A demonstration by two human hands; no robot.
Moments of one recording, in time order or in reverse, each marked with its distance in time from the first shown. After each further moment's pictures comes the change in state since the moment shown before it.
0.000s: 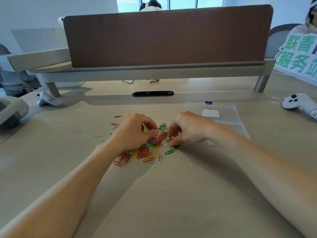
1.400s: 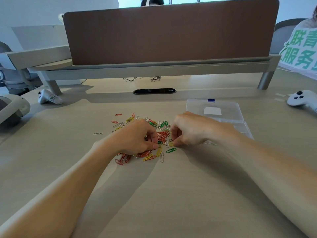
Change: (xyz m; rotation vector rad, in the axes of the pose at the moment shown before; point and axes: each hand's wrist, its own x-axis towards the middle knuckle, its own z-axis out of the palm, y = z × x) left_hand -0.005 0.008 -0.008 0.134 -0.376 -0.010; right_hand -0.005 -0.012 0.001 -0.078 -0.058 0.058
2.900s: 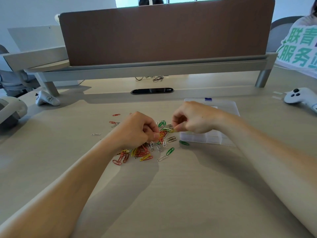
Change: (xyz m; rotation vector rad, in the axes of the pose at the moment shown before) left_hand 0.000 0.011 -0.004 -0.331 0.106 -0.088; right_hand -0.005 0.018 -0.020 0.194 0.052 -0.077
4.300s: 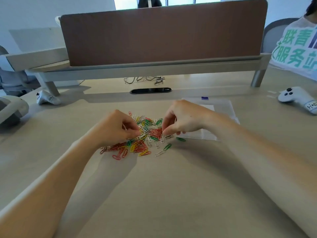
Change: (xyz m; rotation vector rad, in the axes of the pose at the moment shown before) left_hand -0.017 -0.026 -0.023 0.193 0.114 0.001; right_hand -0.004 -0.019 0.007 0.119 -0.008 -0.002
